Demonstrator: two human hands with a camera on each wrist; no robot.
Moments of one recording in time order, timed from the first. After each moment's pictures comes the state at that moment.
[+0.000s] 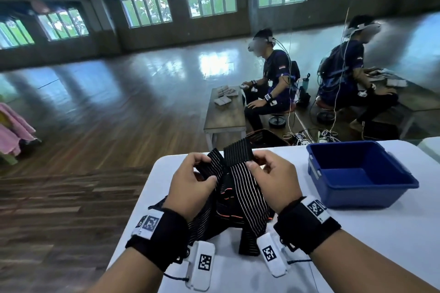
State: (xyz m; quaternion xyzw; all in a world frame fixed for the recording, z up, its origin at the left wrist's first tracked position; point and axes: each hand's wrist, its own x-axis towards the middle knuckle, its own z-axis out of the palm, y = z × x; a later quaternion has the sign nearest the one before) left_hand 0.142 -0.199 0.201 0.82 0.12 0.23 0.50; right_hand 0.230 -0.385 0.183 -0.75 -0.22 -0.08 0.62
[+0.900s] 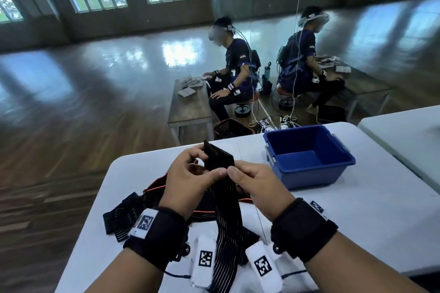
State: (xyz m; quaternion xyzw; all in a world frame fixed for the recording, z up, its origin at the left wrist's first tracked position) left_hand 0.179 -0.284 0.196 0.73 0.04 0.18 0.66; right_hand 0.218 -0.458 0.186 -0.64 -0.23 0.16 0.72
